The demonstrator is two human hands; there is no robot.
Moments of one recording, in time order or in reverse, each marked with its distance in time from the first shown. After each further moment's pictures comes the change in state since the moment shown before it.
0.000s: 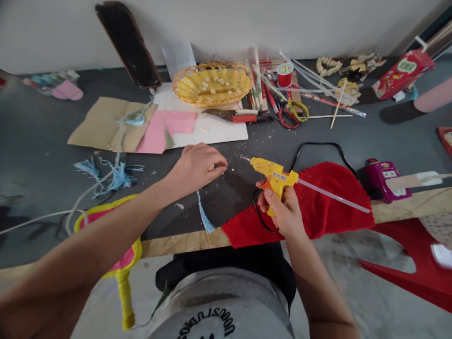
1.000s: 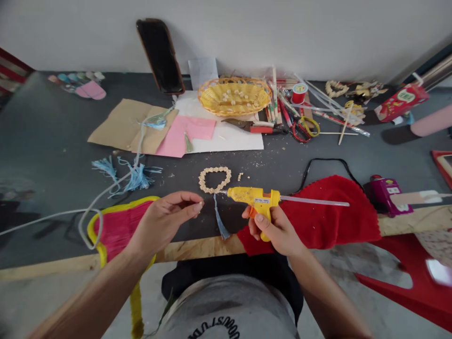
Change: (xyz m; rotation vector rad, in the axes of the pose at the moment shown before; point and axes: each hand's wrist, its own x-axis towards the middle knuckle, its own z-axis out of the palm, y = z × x) left_hand -0.125 -0.011 0.009 -1.308 0.232 -0.662; right_hand -0.018 0.001 0.031 -0.038 -0.482 0.187
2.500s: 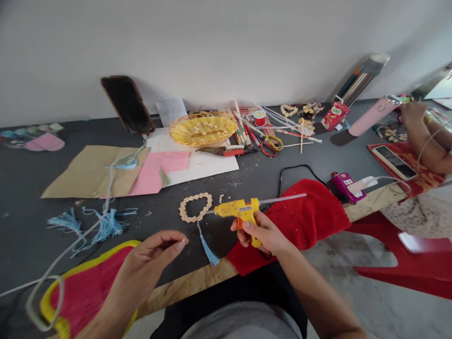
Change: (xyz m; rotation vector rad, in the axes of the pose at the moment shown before) left_hand -0.005 -0.007 -0.009 0.133 -0.042 0.066; right_hand 0.012 0.016 -0.011 0.202 0.104 -0.018
